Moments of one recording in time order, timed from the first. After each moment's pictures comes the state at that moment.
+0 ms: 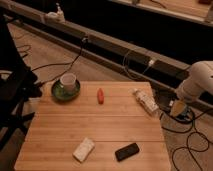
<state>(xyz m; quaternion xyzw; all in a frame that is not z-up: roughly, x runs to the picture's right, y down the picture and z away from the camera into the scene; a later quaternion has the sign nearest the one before) 0.372 0.078 0.714 -0.25 0.04 0.24 0.94</state>
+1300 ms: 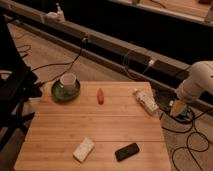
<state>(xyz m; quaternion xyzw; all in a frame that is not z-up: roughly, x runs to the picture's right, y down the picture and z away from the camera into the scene) 0.372 0.079 0.714 -0.25 0.04 0.24 0.94</state>
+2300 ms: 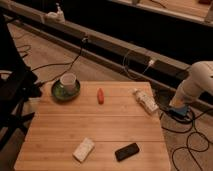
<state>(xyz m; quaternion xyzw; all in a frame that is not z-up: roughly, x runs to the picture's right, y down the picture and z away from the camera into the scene) 0.365 0.084 0.719 -0.25 0.03 0.22 0.94</state>
